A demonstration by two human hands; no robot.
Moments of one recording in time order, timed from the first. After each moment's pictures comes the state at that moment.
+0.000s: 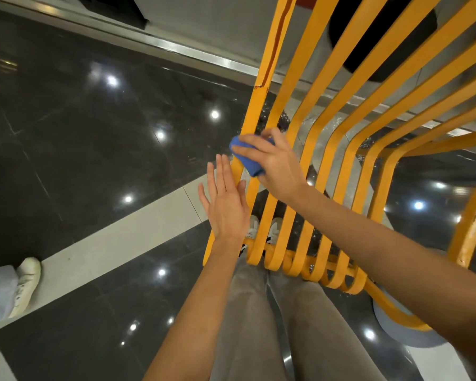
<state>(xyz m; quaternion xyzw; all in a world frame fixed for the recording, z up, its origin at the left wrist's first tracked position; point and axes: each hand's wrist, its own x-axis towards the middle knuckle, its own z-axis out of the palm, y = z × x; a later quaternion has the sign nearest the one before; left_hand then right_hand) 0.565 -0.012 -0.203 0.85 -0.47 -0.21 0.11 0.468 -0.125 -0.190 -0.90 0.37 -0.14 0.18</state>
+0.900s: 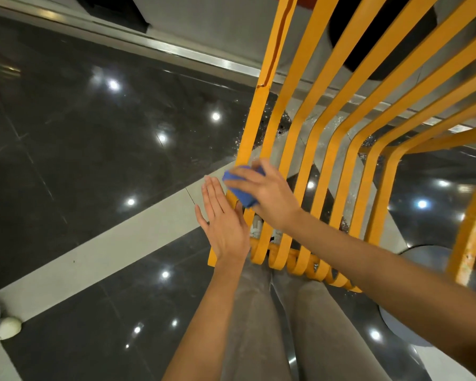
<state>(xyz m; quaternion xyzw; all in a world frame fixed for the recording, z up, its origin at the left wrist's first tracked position) 0.560 0.030 -0.210 0.88 -0.43 -0.19 0.06 0.470 -0.070 -0.186 -0.90 0.33 -0.12 0.24</state>
